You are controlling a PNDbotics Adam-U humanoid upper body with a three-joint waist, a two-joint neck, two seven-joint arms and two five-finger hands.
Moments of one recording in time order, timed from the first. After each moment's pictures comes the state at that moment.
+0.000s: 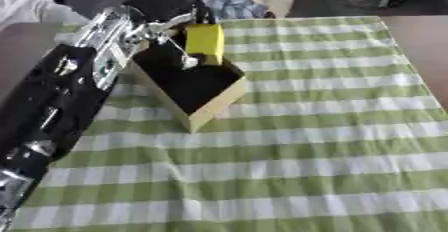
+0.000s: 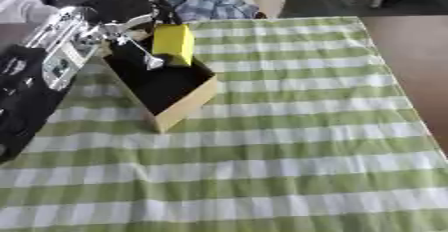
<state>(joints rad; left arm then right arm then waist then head) -1.13 0.31 -0.37 -1.02 -1.01 -0.30 -0.30 -0.23 -0.45 -0.39 -1.98 0.33 -0.23 -0.42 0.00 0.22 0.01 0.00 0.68</state>
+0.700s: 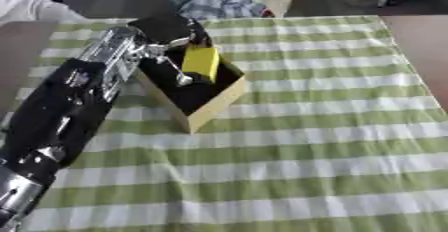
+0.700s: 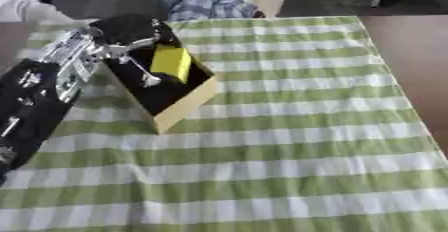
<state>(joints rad) -1.12 0.27 -0.34 -0.90 -1.11 -0.42 -0.25 -0.23 -0.44 -0.39 -1.98 0.33 -0.23 -0.42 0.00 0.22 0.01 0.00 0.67</state>
